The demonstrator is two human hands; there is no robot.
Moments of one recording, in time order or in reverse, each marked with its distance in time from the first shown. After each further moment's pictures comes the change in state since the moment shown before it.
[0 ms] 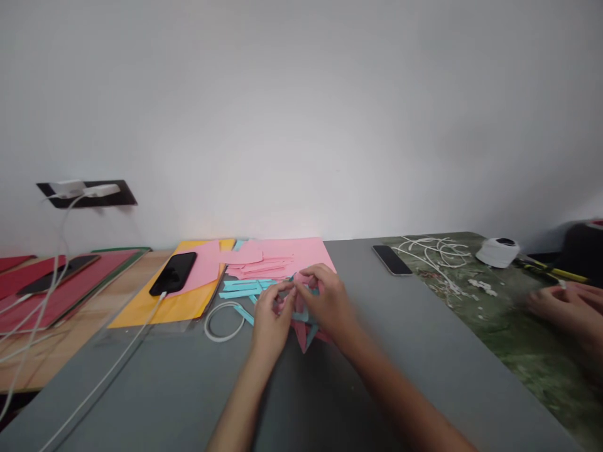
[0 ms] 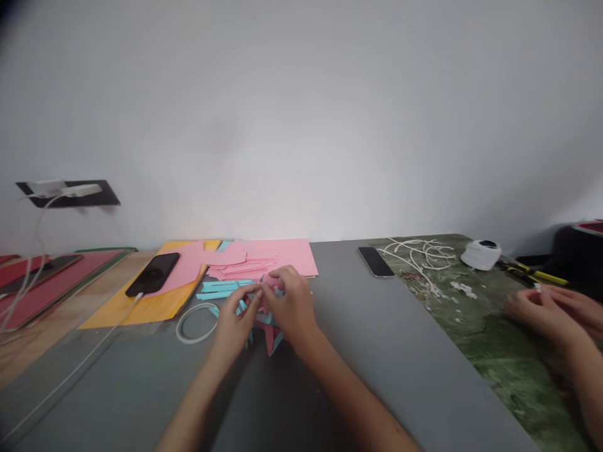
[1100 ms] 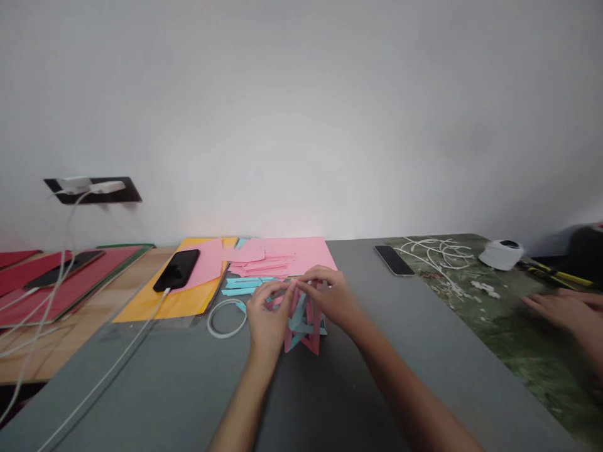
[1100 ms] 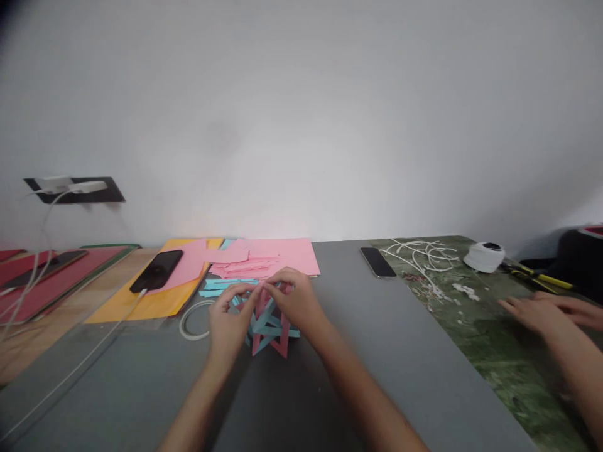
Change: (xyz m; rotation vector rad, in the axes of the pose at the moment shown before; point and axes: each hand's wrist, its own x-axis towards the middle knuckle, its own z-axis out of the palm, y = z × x) left_hand 0.000 0.007 -0.001 -0.024 0.216 0.001; right_hand 0.010 0.007 -0.006 0.224 -0.181 -0.007
